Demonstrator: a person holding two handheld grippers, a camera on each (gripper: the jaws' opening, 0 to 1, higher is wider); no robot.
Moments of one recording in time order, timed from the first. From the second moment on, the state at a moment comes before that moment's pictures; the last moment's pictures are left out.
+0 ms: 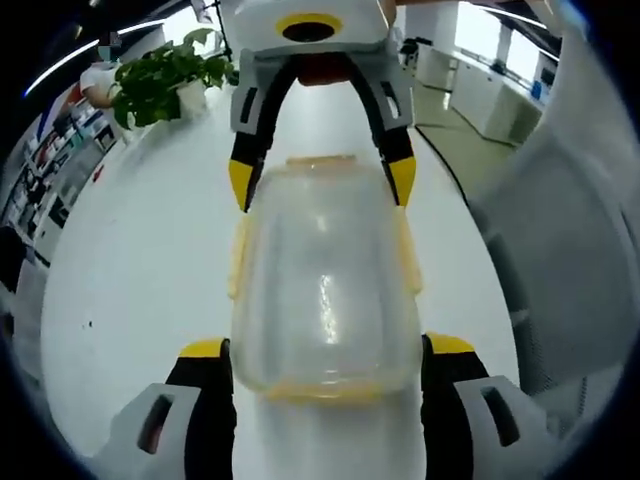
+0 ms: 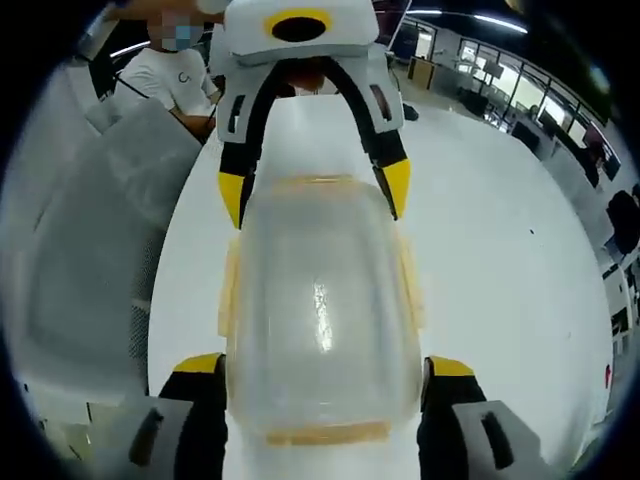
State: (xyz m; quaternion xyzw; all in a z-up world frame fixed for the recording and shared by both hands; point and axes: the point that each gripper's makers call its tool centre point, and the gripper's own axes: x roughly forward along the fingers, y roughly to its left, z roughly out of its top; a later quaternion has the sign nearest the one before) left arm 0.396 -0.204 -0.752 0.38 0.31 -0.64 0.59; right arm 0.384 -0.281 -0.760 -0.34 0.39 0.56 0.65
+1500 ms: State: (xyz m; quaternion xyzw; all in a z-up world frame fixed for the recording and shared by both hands) left arm 0.366 -0.073 -0.753 0.38 0.34 -0.61 0.61; right arm 0.360 -0.152 -0.761 -0.37 0.39 0.58 0.62
